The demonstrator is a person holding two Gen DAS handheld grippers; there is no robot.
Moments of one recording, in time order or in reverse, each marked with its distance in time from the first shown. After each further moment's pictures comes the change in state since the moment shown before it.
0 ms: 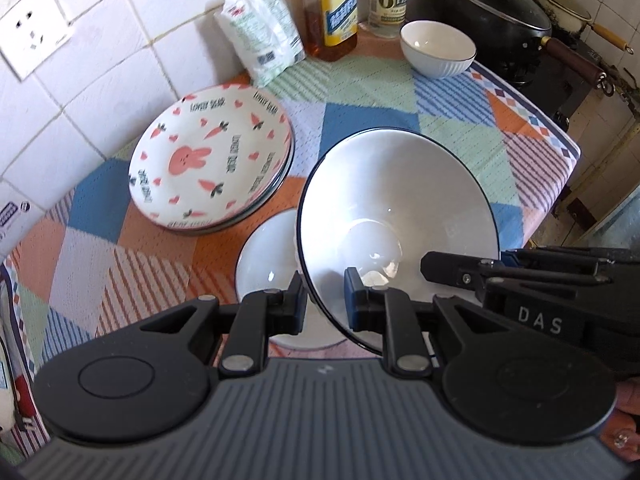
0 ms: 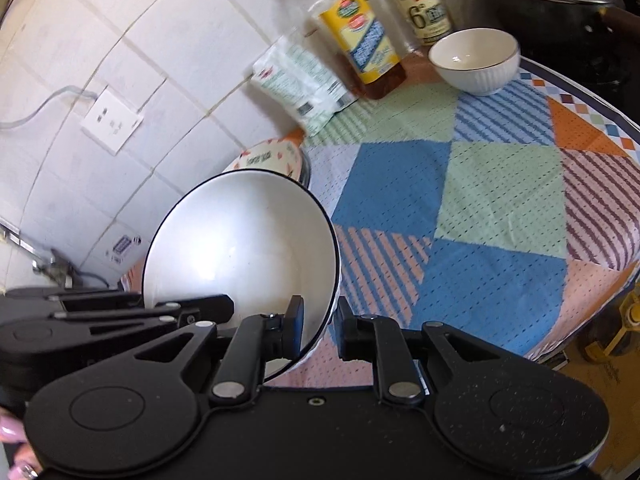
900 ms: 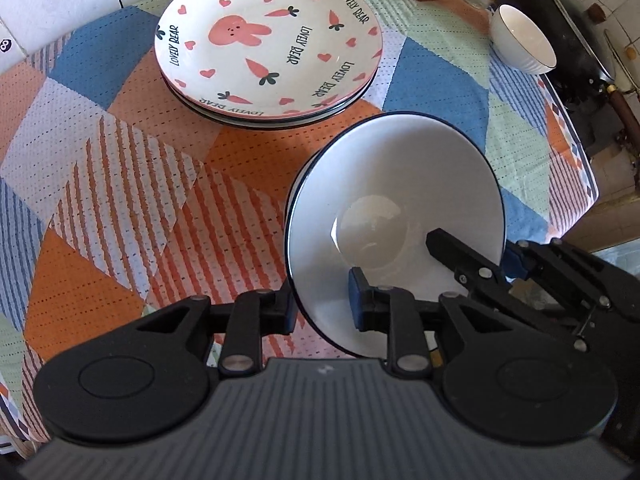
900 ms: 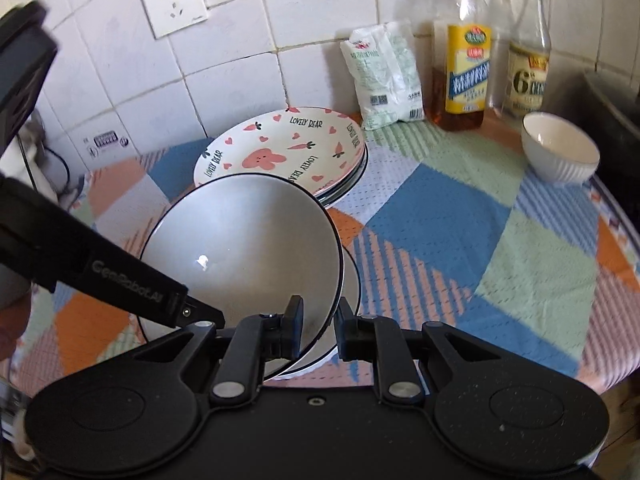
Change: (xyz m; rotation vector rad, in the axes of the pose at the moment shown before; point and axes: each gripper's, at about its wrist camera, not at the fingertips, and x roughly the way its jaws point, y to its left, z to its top) left arm 0.060 0.080 -0.017 -0.326 0.215 -0.155; right arm 0.054 0.074 -0.019 -0.460 0.009 -0.184
